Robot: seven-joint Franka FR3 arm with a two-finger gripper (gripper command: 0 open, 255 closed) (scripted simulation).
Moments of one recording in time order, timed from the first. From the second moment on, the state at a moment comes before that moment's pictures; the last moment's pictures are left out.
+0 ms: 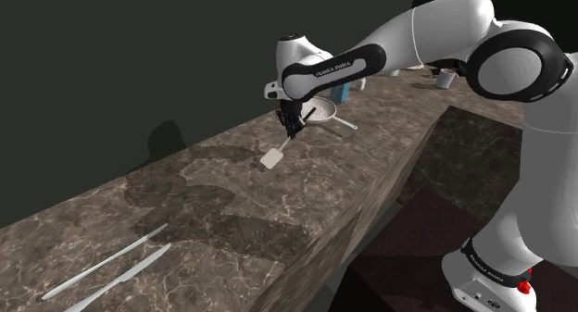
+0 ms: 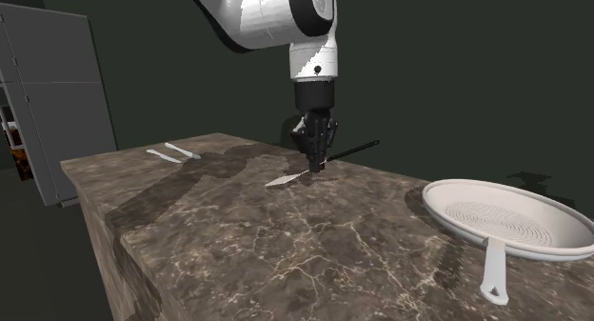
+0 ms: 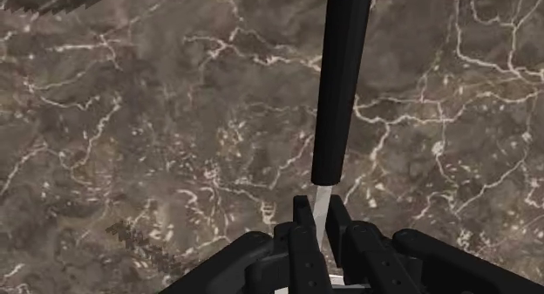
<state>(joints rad) 0.18 0.45 0.04 -1.63 -0.09 2.07 -1.36</state>
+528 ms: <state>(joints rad) 0.28 0.43 0.08 -1.64 -0.11 2.05 -1.22</state>
